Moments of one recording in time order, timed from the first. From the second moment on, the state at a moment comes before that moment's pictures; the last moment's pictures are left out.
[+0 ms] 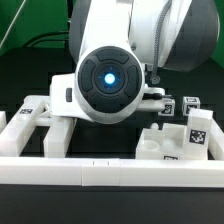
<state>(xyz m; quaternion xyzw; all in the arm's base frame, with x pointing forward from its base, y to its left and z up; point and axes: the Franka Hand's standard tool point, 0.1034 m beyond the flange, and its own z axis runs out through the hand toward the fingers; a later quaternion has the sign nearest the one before) 0.456 -0.025 0.011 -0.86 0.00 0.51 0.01</state>
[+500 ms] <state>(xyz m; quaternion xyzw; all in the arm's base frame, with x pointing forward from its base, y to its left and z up) 0.459 -0.024 0.012 -0.86 0.00 0.50 0.01</state>
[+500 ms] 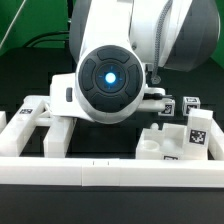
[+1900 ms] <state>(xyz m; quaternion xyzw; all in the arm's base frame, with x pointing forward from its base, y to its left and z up) 0.527 0.007 0.071 -0.91 0.07 0.40 0.01</state>
